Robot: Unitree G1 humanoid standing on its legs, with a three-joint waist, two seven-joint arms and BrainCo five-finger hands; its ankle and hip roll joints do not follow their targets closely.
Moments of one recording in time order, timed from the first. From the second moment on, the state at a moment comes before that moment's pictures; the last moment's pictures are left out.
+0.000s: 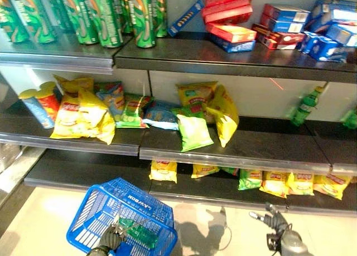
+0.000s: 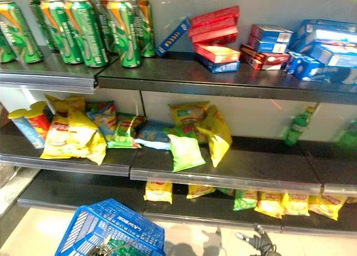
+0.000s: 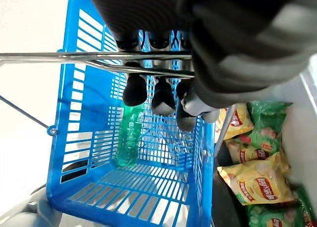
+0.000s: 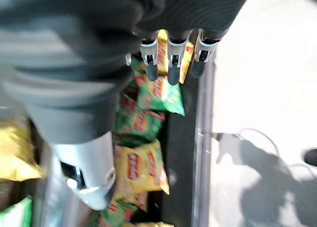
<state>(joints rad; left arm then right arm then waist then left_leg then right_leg) 0.03 0.41 -0.21 0.75 -0.08 -0.12 0.08 -0.28 -0.45 0.15 0.85 0.30 -0.07 -0.13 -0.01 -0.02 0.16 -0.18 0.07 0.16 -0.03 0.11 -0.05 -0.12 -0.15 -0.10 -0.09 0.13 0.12</state>
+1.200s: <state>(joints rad) -0.11 0.46 -0.32 0.59 -0.25 -0.17 0.15 -1.30 -0.62 0.40 1.21 0.24 -0.09 -0.28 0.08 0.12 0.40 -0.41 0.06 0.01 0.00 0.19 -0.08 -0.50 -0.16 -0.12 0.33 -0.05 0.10</state>
